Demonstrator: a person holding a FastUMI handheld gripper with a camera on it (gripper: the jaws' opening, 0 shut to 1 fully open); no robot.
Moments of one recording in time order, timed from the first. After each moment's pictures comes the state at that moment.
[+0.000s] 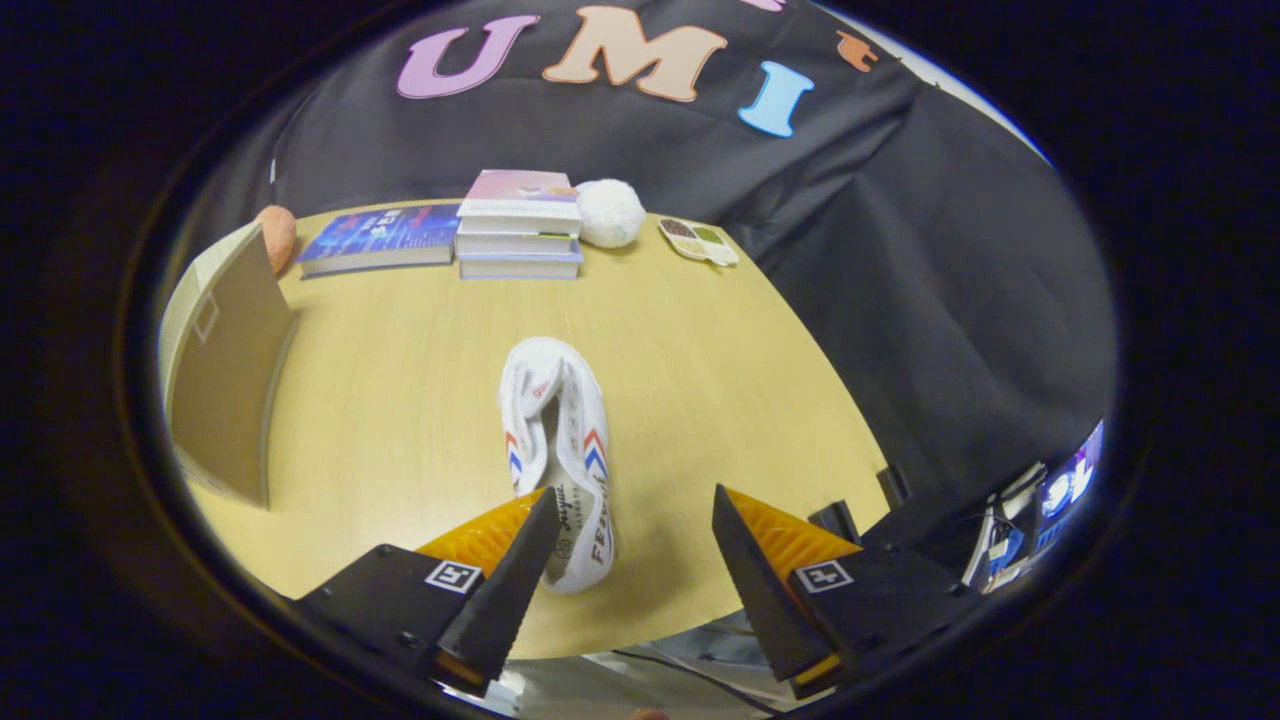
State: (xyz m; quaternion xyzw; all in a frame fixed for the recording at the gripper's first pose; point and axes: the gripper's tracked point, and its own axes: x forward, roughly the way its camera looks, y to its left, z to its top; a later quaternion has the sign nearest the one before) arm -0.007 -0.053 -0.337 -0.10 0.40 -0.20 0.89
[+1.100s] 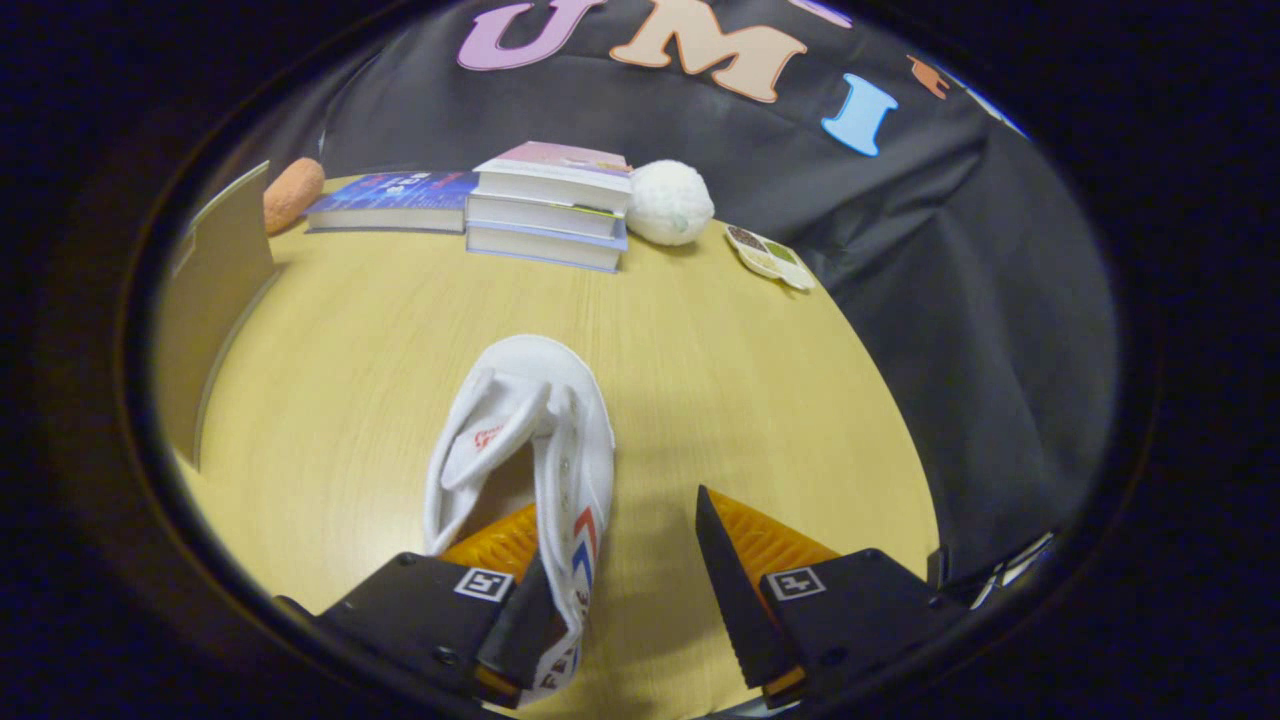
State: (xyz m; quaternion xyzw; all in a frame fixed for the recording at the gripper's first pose) arm 0.091 -0.080 -0.404 -0.15 0.37 -0.10 0.91
